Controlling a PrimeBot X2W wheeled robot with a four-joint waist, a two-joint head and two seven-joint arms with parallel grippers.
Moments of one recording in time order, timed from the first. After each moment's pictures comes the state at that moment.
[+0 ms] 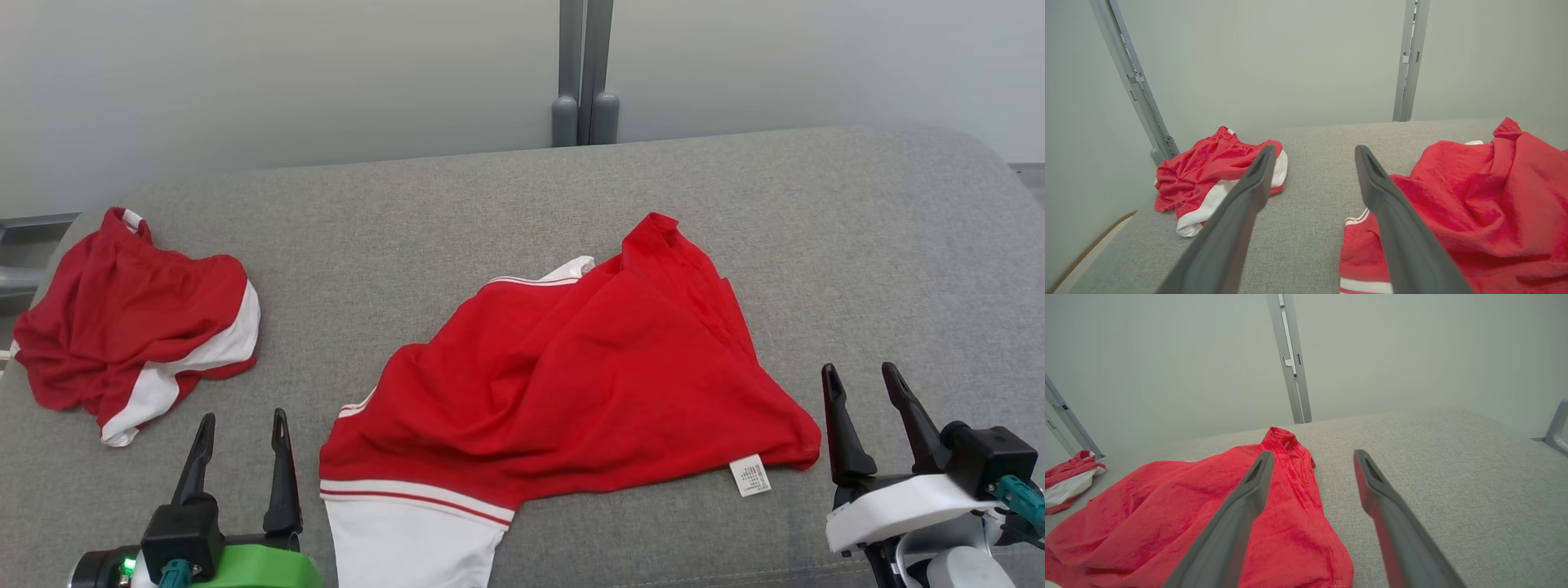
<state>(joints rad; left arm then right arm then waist) 0.05 0.08 -0.01 0.14 -0.08 0.00 -0.26 -0.02 -0.13 -0.01 0.20 0.28 0.13 -0.26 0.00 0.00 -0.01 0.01</state>
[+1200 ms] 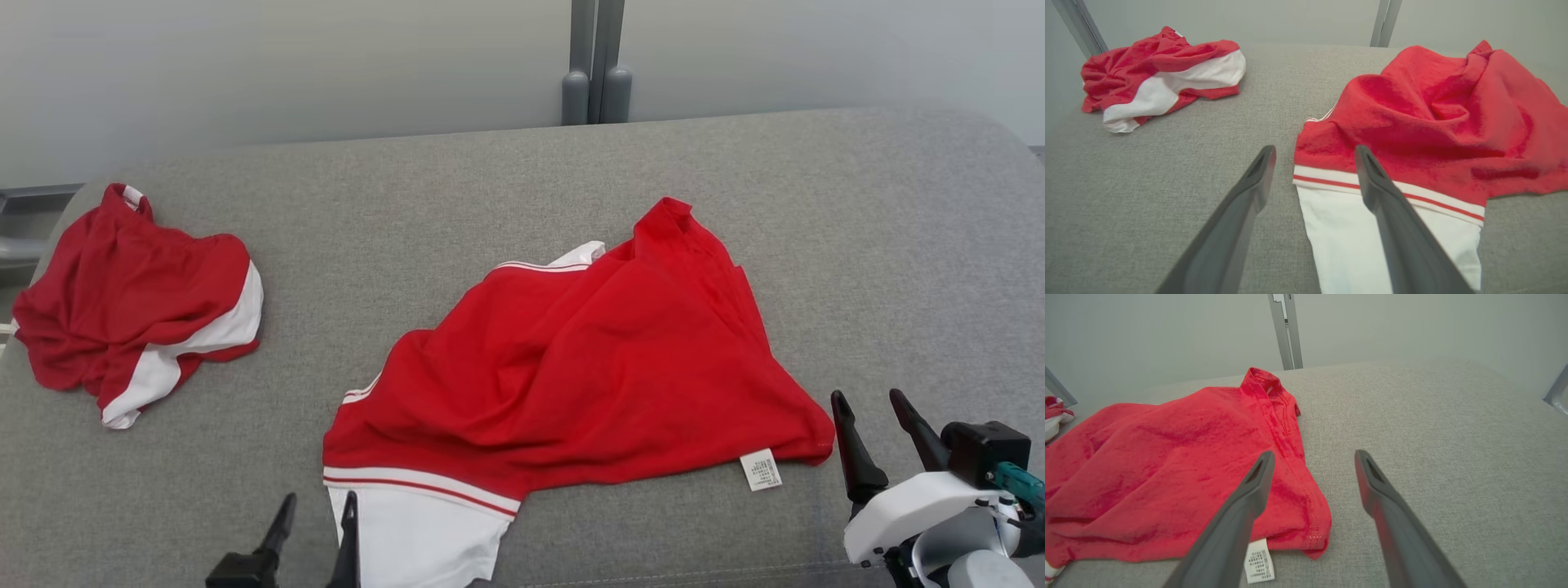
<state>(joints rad) 0.09 0.06 -0.07 0.30 -0.17 -0.08 -0.26 -0.02 -0.17 -0.02 0.25 0.28 0.13 -0.15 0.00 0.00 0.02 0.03</state>
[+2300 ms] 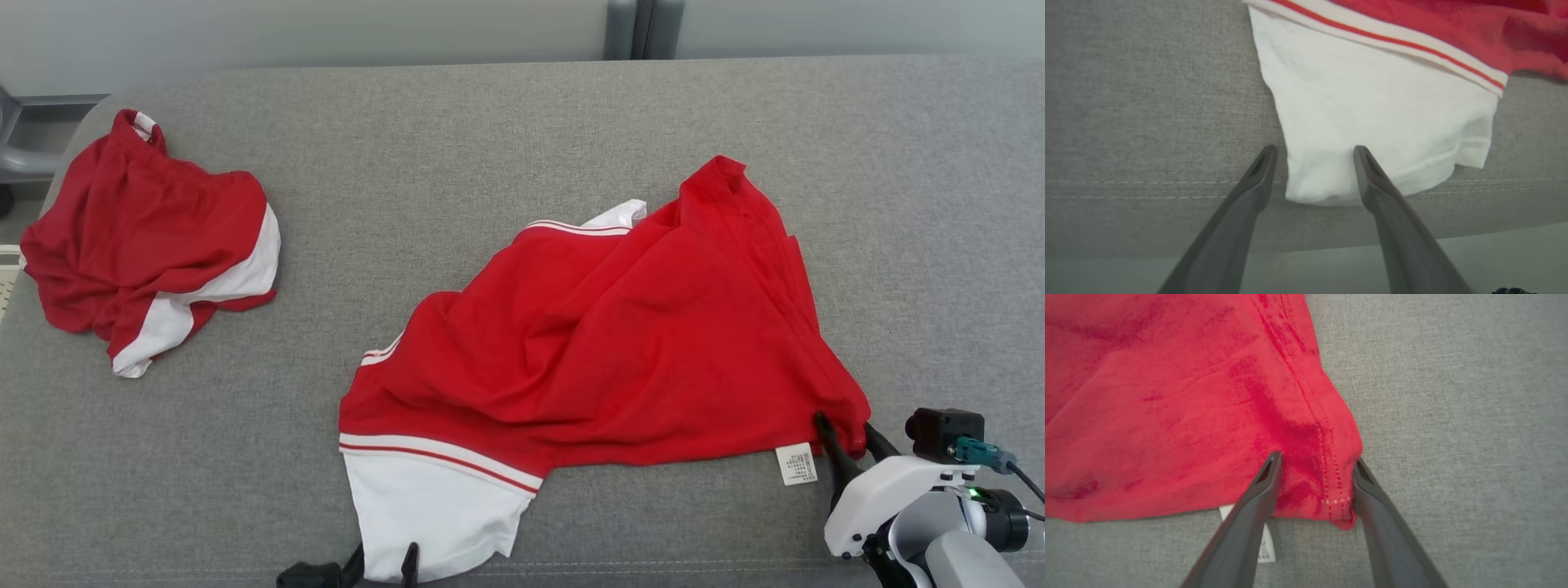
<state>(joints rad) 0.07 0.05 -0.24 0.47 -0.29 -0.11 -0.15 -0.14 -0.19 0.05 0.49 0.37 0.13 -0.03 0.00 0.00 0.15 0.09</state>
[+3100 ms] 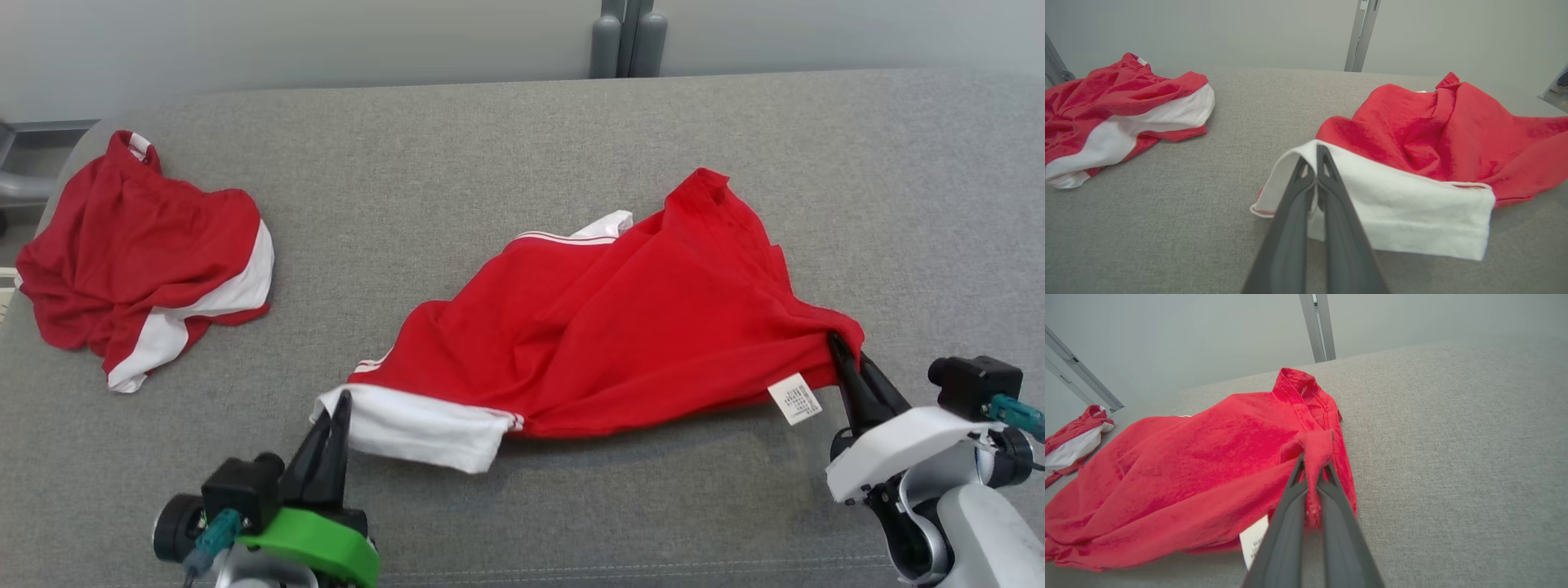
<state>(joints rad) -0.03 0.13 -0.22 0.23 -0.29 -0.10 -0.23 -0.15 -0.24 0.10 0.28 0.47 0.13 -0.10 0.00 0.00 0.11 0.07</state>
